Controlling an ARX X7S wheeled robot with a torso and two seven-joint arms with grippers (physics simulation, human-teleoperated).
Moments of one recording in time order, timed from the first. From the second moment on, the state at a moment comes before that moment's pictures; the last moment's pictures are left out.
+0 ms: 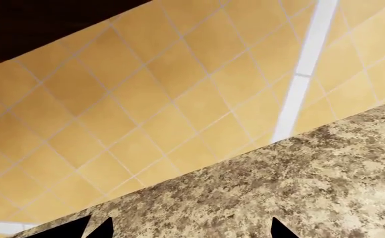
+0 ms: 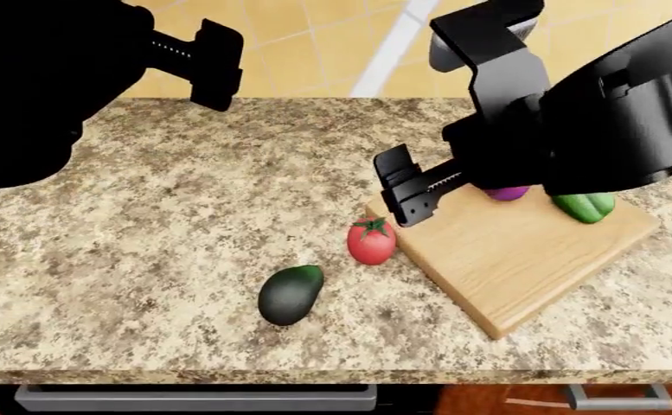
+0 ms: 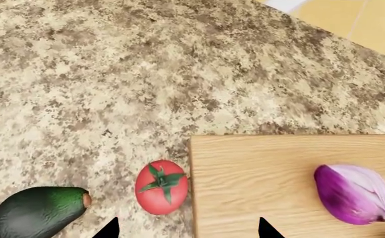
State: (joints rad) left arm -1.69 -0.65 0.78 0.12 -1.60 -1.17 -0.93; right arm 1.83 0.60 -1.18 0.19 2.16 1.23 0.81
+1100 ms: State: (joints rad) left arm -1.67 -0.66 0.79 0.12 -1.58 -1.14 -0.90; right arm 1.71 0.45 -1.25 0.30 1.90 1.18 0.59
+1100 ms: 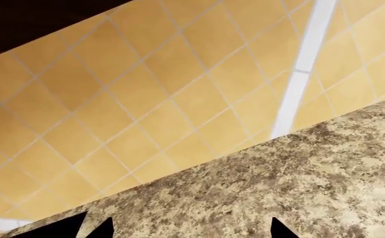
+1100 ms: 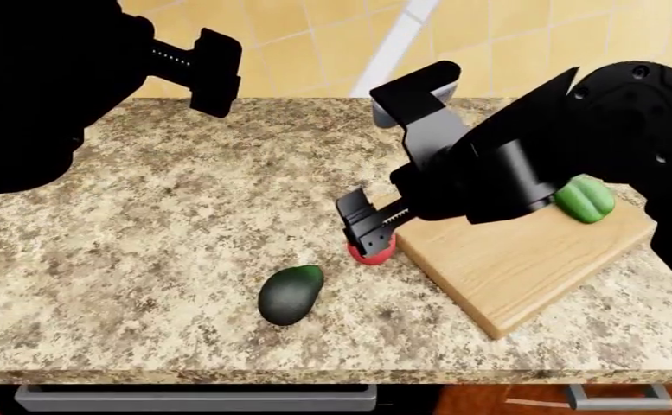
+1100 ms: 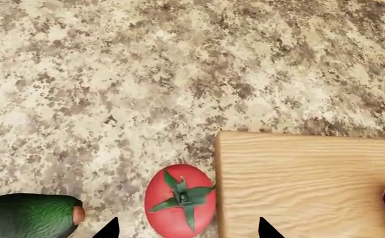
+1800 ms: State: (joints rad) left arm -1.66 -0.67 0.80 0.12 -1.58 -1.13 -0.89; right arm 1.66 0.37 -1.32 0.36 1.77 1.15 0.51
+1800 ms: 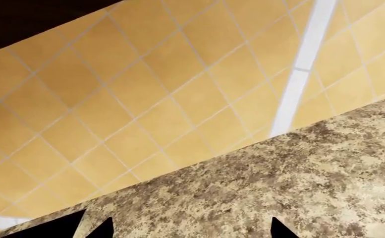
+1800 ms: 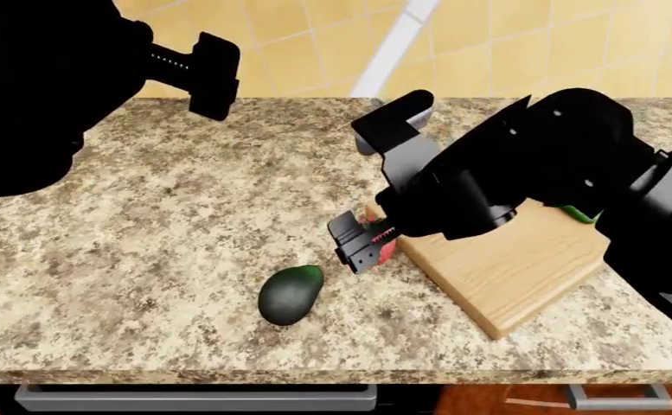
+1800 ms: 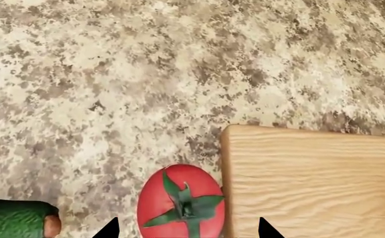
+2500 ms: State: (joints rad) left arm -1.65 -0.69 0.80 0.13 -1.59 -1.12 -0.89; right arm 1.65 0.33 -1.36 0.39 1.72 1.16 0.48
